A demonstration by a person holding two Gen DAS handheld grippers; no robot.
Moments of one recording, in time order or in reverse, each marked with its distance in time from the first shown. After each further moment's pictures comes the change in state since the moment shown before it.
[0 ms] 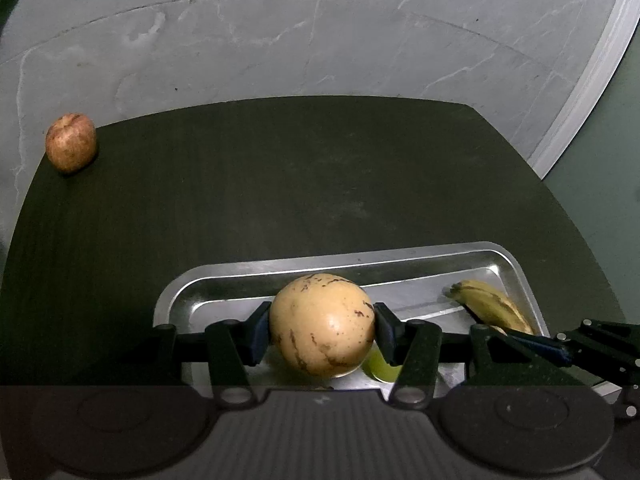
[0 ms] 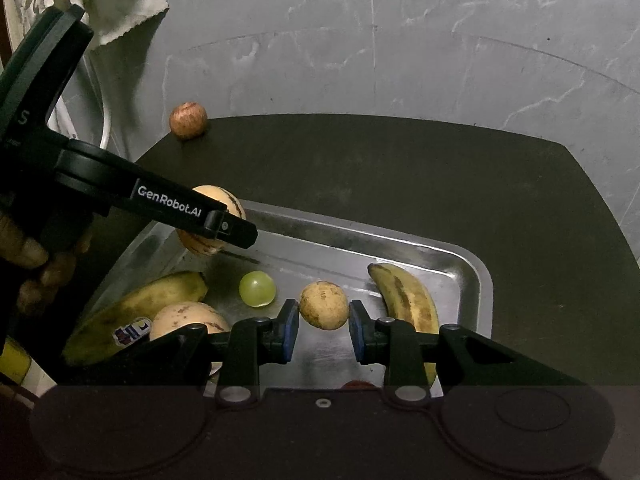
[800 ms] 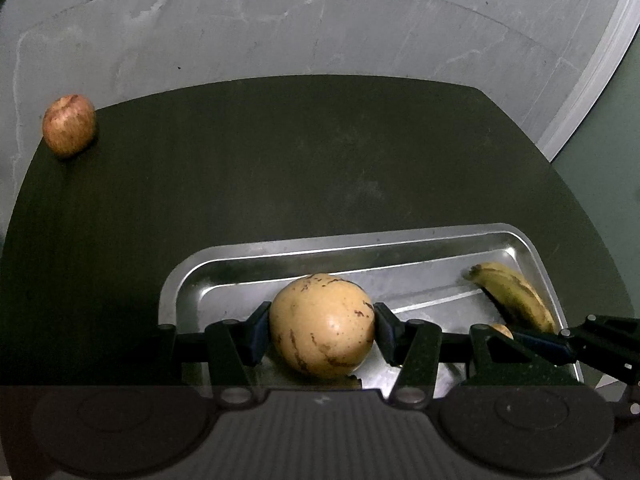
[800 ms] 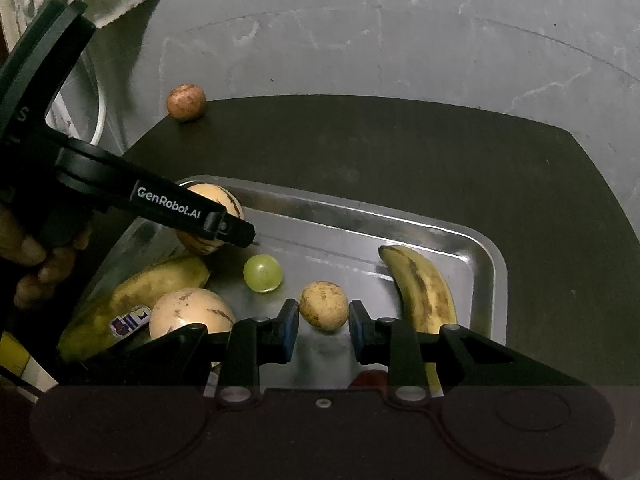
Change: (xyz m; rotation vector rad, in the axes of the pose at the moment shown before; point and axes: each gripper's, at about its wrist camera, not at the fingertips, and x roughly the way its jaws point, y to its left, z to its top) left arm 0.012 0.009 -0.004 0.012 0.040 0.010; right arm 0.014 0.004 0.000 0.005 0.049 -0.015
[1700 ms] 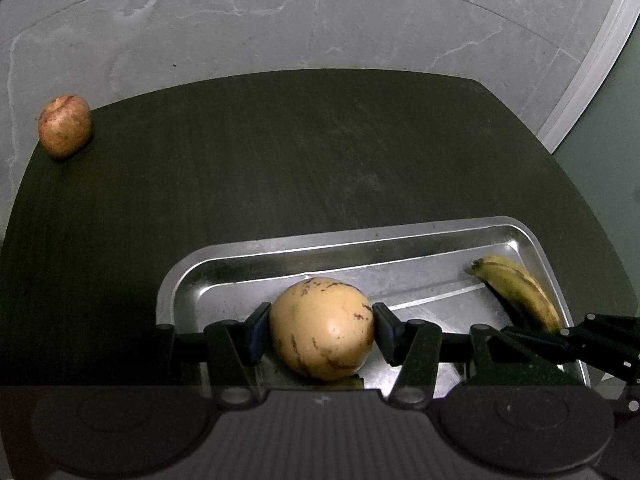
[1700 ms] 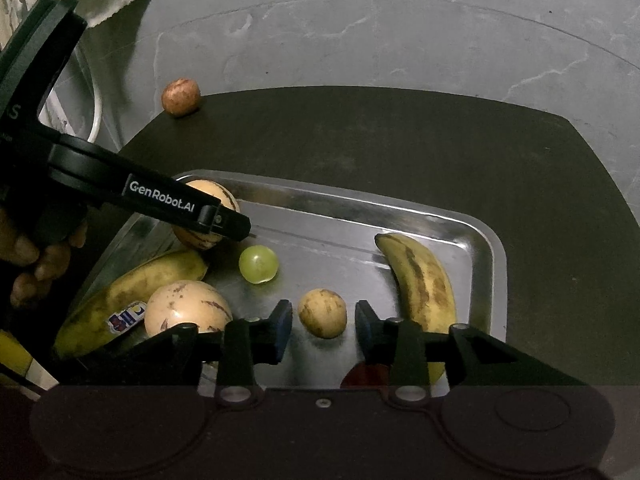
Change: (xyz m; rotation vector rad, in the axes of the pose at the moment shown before) left arm 0.008 -0.004 -0.002 0.020 -0.041 0.020; right arm 0.003 -0.004 -0.004 0.021 0.009 0.007
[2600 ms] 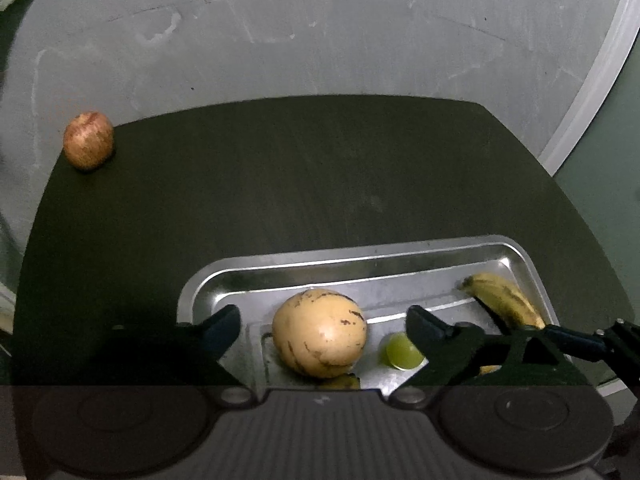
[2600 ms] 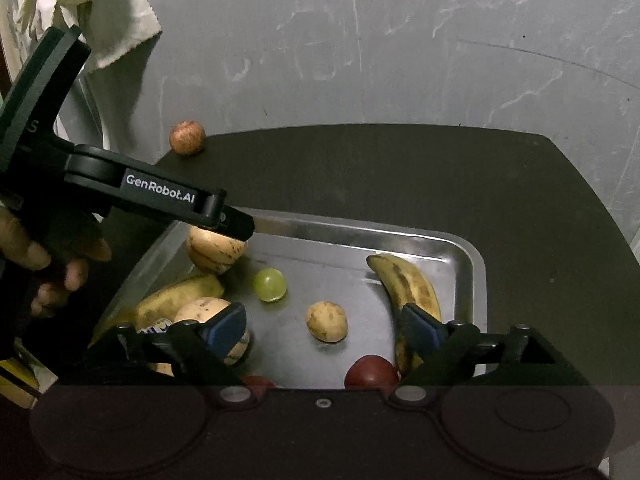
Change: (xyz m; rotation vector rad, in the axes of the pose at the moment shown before) left arm -0.023 -0.004 -0.004 -0.016 -0.077 0.033; right arm -0.037 -0.005 -0.011 0.044 -0.121 0.005
